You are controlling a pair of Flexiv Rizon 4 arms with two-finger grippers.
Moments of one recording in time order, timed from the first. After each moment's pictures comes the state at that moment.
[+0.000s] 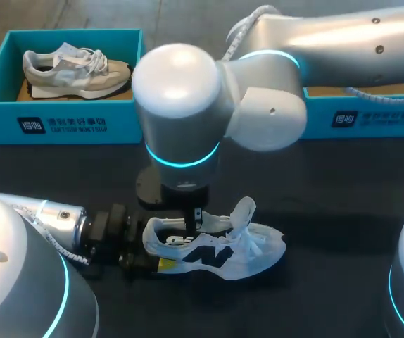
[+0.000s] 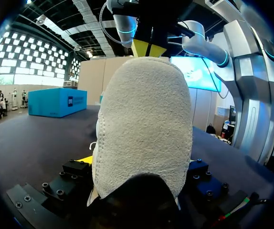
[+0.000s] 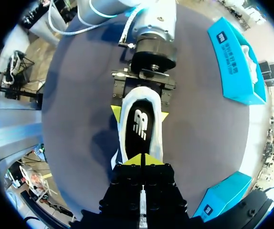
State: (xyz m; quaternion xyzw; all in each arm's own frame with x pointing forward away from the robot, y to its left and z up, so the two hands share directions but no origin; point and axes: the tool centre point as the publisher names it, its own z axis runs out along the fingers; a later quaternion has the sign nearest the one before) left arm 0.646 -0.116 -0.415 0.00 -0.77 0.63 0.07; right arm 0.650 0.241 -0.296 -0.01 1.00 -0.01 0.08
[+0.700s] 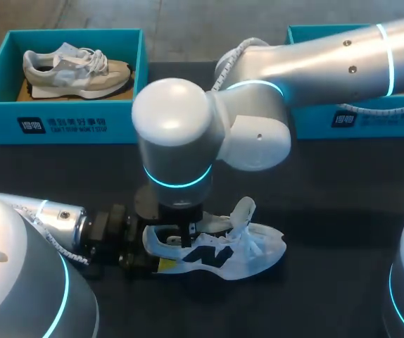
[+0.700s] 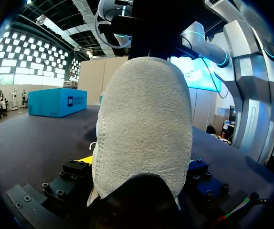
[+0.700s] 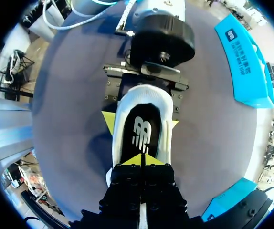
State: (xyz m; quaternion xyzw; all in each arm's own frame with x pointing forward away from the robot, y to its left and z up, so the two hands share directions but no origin) left arm 0.646 -0.116 -0.415 0.00 -0.77 0.63 0.07; right arm 0.657 0.251 -0.349 -0.02 1.00 0.00 0.07
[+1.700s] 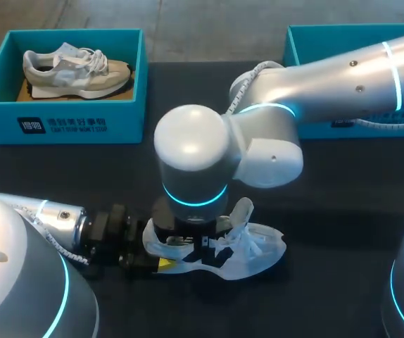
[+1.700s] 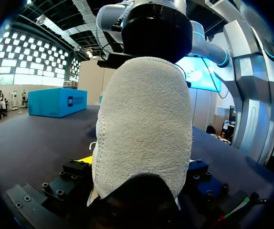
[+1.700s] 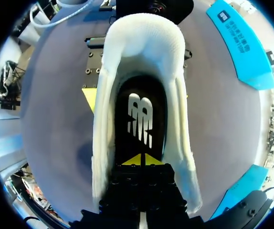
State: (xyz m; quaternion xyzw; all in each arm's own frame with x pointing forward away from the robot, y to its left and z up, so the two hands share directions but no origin) left arm 0.646 -0.116 -0.415 0.00 -0.77 0.63 0.07; right arm 0.657 0.223 -0.390 0.04 1.00 -0.01 0.08
